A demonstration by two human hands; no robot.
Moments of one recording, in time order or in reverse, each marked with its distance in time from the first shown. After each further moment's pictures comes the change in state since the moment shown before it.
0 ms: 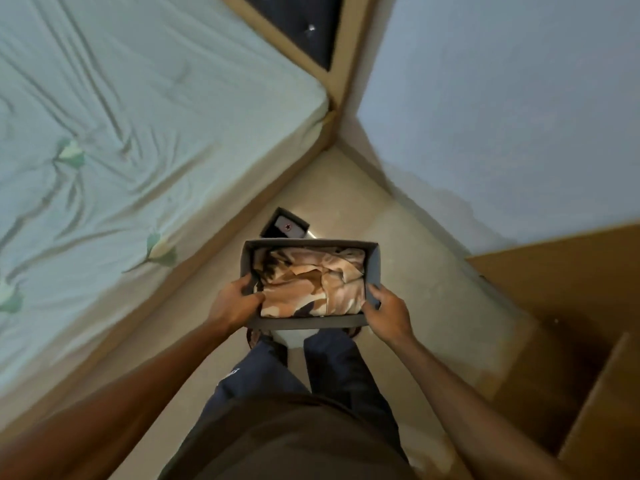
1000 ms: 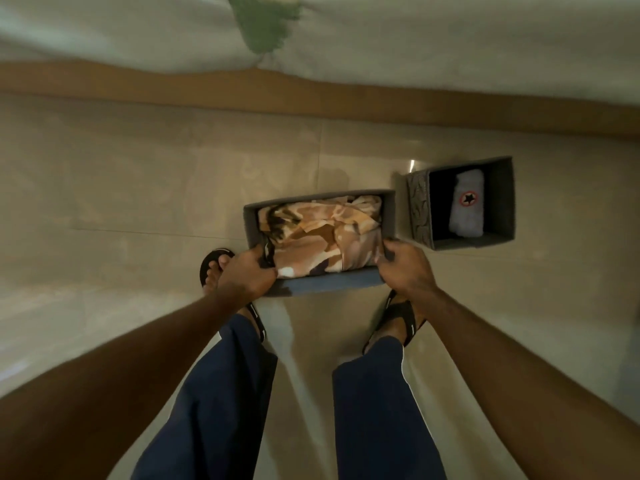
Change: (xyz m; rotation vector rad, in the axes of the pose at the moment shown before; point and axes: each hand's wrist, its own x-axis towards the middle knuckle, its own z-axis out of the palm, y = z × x) left_hand 0.328 -0.391 0.220 -0.420 0.126 -0.614; right_hand 0.426 0.039 0.447 -0.805 -0.573 -0.478
